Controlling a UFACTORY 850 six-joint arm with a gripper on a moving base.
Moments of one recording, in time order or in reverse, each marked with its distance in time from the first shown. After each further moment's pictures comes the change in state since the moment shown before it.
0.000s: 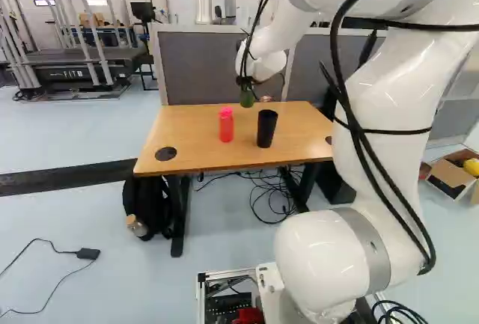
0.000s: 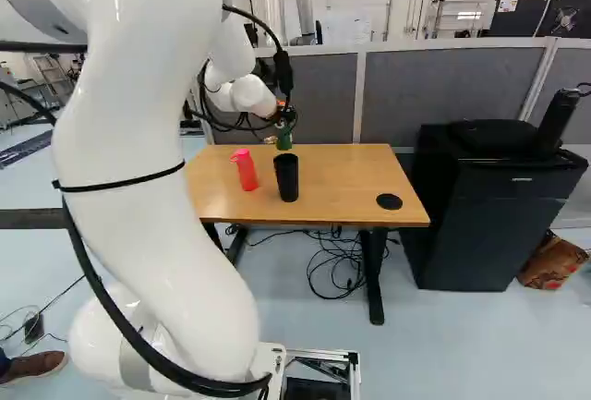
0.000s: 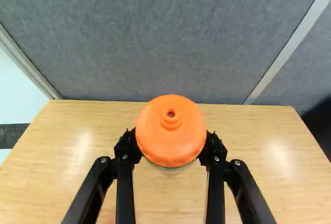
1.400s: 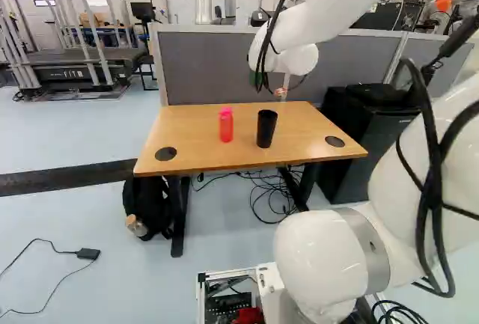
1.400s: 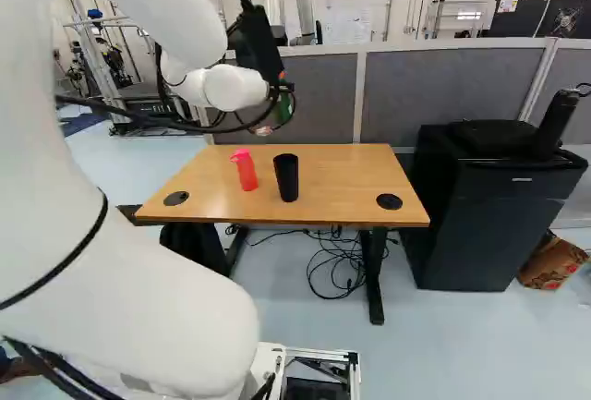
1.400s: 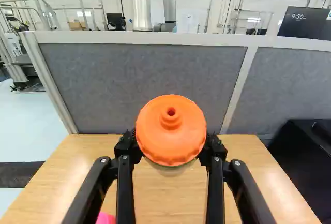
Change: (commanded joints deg) arm -1.5 24.7 18.6 0.0 10.5 0.0
